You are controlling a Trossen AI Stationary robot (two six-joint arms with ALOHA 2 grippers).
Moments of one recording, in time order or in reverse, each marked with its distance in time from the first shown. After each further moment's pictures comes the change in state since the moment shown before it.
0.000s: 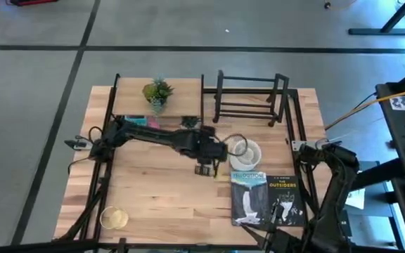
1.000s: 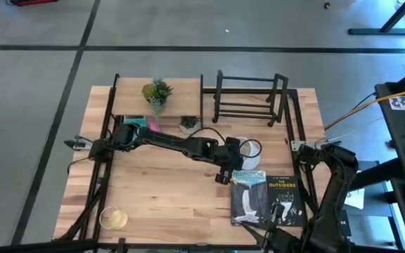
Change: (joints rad) left arm -0.023 0.140 -0.006 0.681 0.241 0.294; right arm 0.000 -0.010 0.000 0.000 0.031 -0.001
